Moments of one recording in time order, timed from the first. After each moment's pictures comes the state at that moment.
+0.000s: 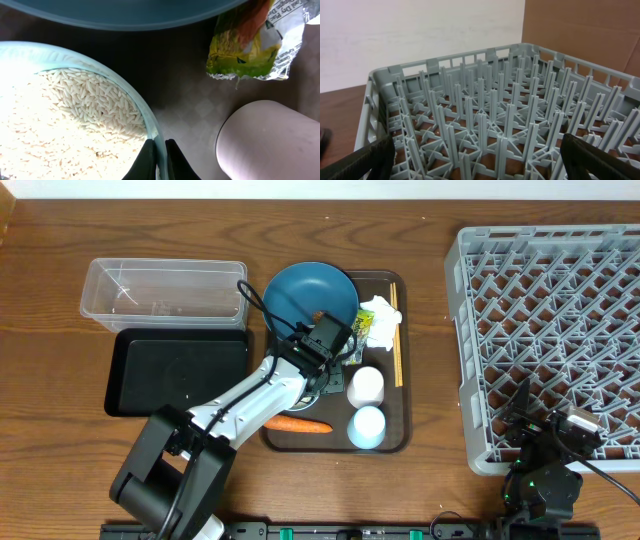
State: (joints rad) left arm -0.61 1.74 1.04 -0.57 -0.01 -0.69; right arm -0.10 0.02 0.02 -0.07 0.34 0.07
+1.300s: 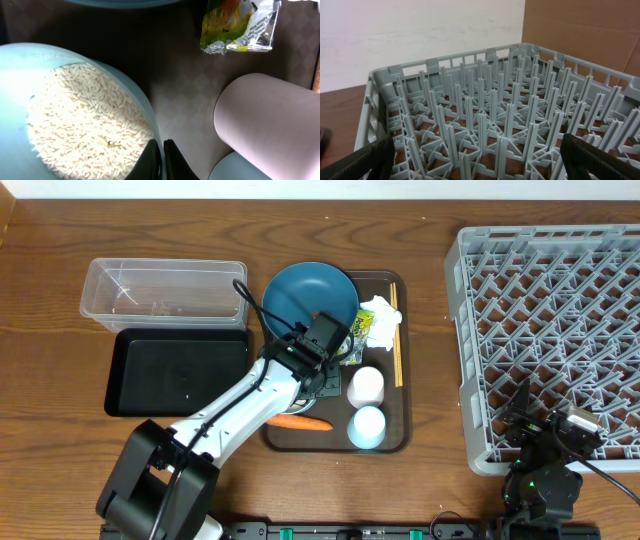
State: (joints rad) left arm -0.61 1.66 1.06 -0.69 0.00 -0.63; right arm -0.10 0.02 0.02 -0.07 0.34 0.07
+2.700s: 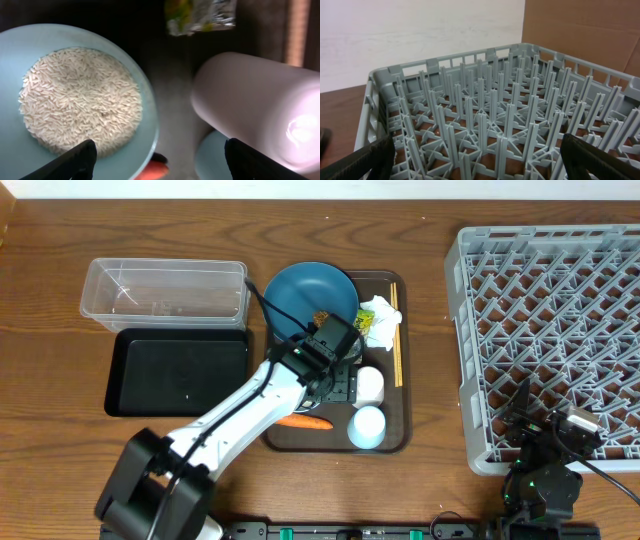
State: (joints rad) left arm -0.66 1.66 1.10 -0.74 0.02 -0.59; right arm -0.10 0.02 0.02 -0.07 0.34 0.07
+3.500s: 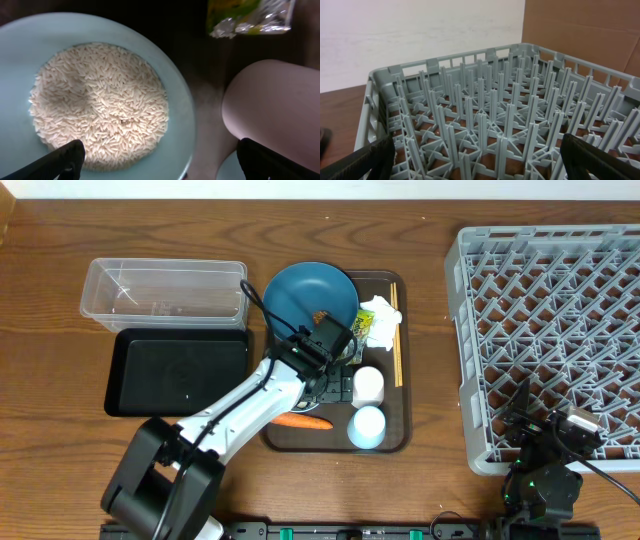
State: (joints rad) left arm -0.63 1.69 1.06 -0.71 0.00 -0.62; right arm -0.10 0.02 0.02 -0.07 0.34 0.07
